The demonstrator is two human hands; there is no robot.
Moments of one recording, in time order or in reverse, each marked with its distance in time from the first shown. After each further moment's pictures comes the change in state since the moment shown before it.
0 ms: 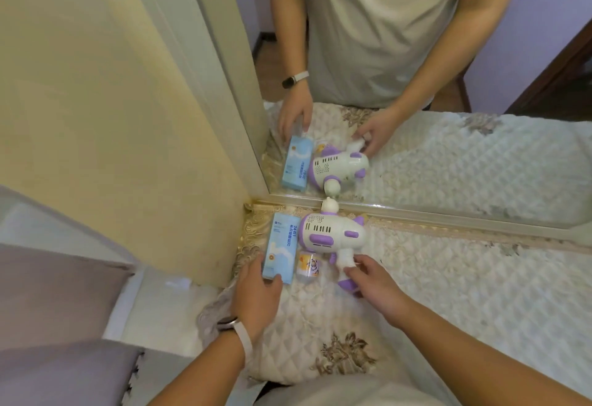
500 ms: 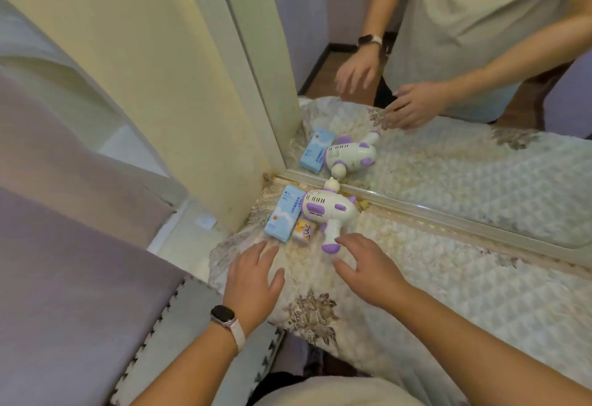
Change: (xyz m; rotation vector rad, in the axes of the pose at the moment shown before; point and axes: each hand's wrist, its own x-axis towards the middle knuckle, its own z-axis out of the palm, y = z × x) left_hand -0.144 0.047 0.018 0.473 0.300 0.168; right_hand -0.071 -0.006 -0.063 -0.803 -0.139 -0.663
